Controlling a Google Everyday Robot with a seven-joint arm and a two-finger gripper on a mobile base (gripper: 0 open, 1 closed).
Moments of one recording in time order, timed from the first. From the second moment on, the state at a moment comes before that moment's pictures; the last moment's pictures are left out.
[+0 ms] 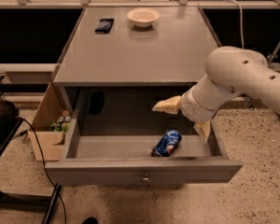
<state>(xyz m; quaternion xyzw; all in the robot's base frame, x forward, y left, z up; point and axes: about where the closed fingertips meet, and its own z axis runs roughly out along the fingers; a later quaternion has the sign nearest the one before) 0.528 -0.119 0.729 -0.95 0.25 -0.02 0.19</state>
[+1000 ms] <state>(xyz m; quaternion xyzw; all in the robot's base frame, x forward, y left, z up) 0.515 -0.091 0.666 -0.96 0.22 -0.01 0.17</state>
